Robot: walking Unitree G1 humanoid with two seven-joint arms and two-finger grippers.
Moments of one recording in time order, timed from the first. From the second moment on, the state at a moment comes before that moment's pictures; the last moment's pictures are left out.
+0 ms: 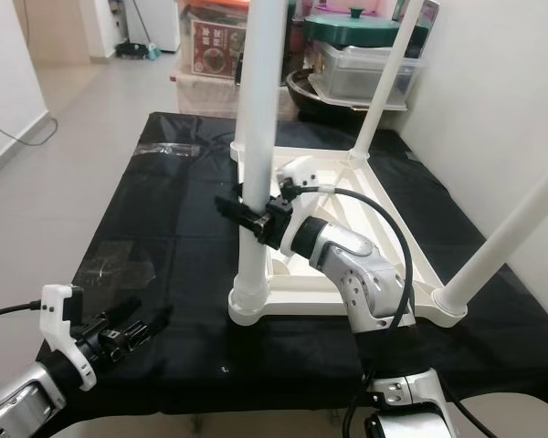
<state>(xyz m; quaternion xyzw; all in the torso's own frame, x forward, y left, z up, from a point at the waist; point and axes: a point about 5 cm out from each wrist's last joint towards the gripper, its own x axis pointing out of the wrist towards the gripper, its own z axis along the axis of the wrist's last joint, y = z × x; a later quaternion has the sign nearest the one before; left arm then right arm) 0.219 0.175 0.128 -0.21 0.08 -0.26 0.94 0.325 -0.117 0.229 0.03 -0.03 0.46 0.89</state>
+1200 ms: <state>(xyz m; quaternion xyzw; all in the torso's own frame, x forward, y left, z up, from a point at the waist) 0.185 0.154 0.105 -0.17 0.15 -0.34 0.91 0.318 -0.088 0.206 -0.10 -0.06 0.51 0.85</state>
